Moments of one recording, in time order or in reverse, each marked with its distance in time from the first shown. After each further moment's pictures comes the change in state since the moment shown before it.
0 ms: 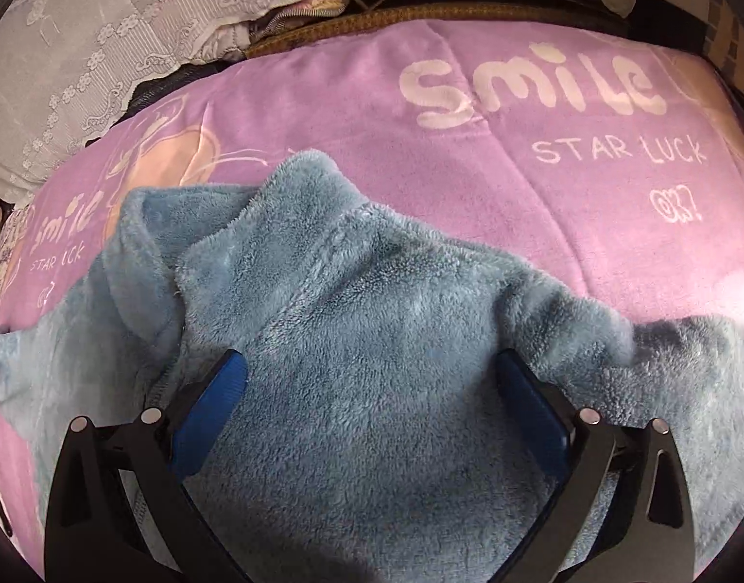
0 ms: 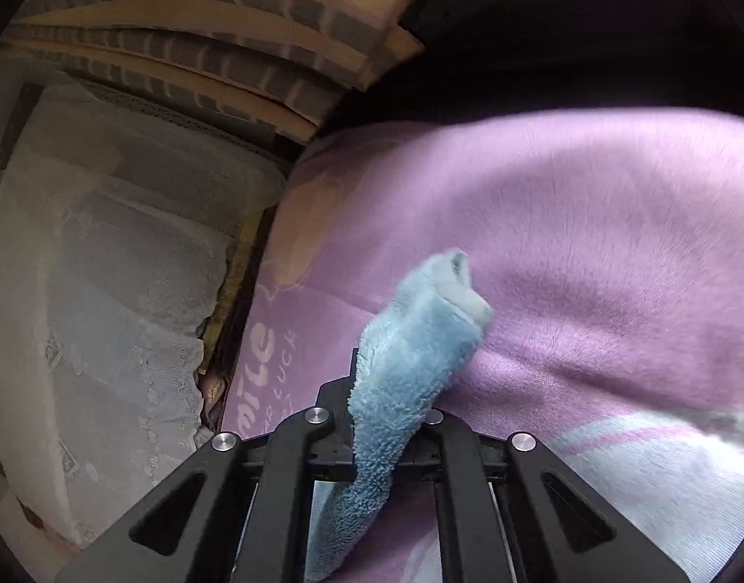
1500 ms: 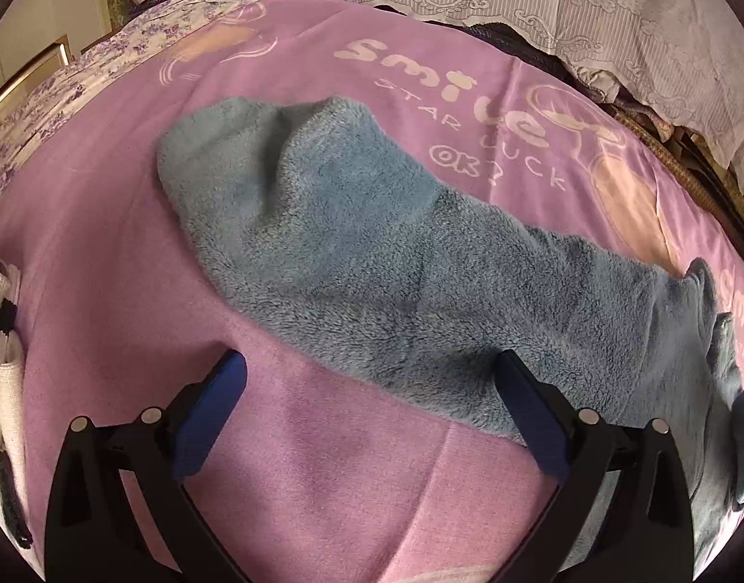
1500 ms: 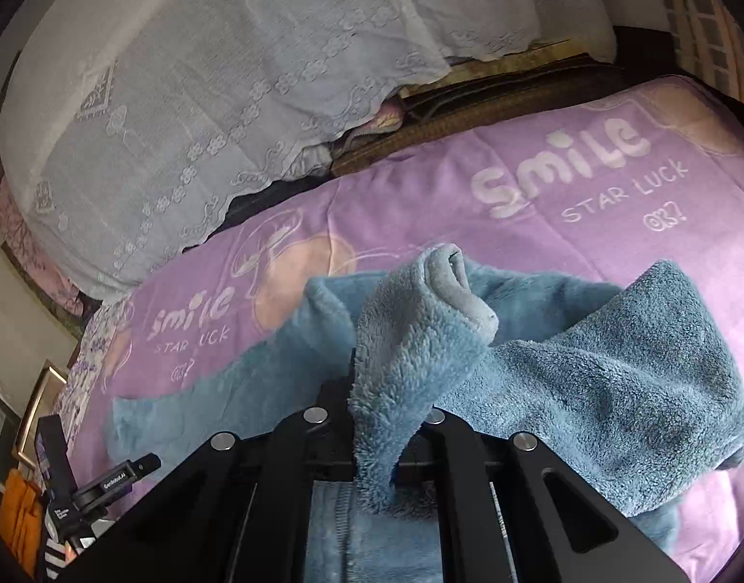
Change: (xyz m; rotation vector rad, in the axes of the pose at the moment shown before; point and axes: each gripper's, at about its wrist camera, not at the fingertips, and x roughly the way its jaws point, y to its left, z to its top) left arm -0.011 0.414 -0.129 -0.602 0.051 0.008; right arm 0.071 0.274 -0.337 -0.777 0.445 0.054
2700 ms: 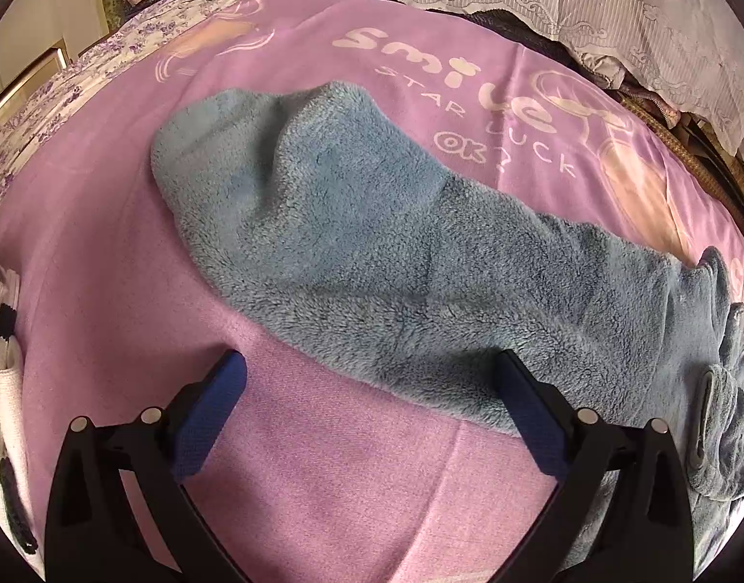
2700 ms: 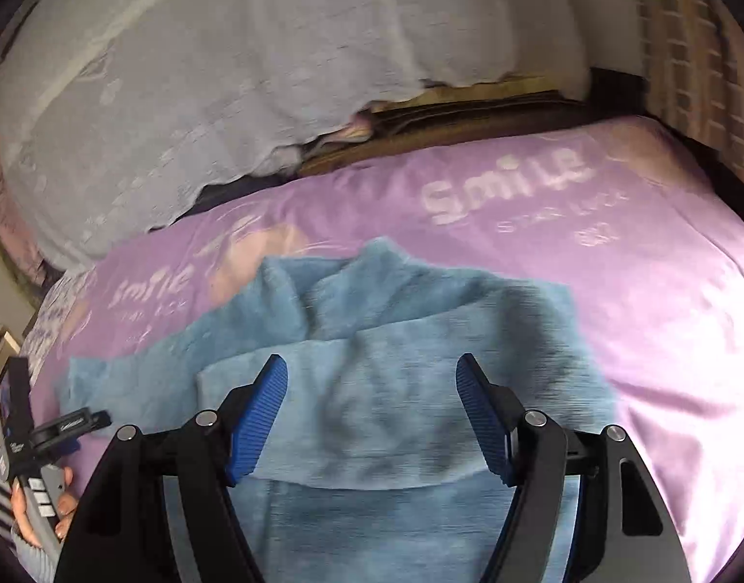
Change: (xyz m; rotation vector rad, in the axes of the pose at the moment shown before) left arm 0.010 -0.004 -0.001 0.036 0.024 0.031; right arm -0.041 -0.072 -0.021 0.028 -0.051 -0.213
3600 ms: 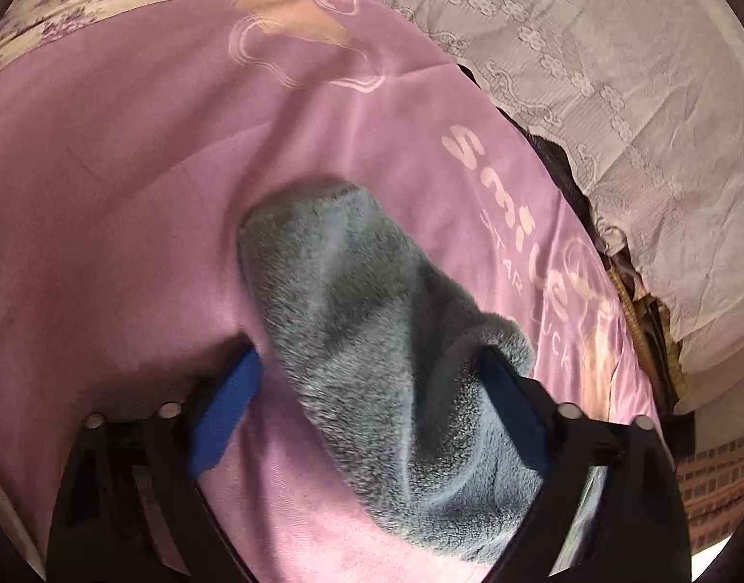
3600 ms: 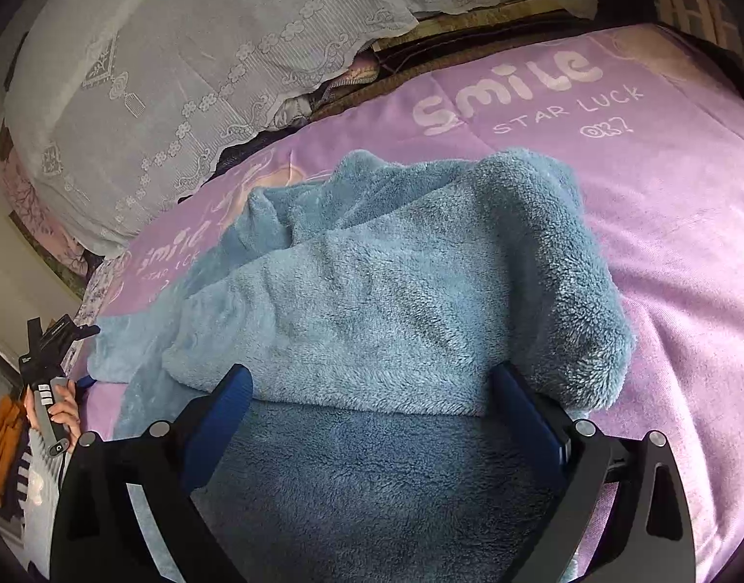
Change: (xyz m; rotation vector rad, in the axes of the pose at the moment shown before) left arm 0.026 0.128 0.071 -0.410 -0.056 -0.317; right arm 0.025 -0.020 -0.040 -0.032 0.119 0.249
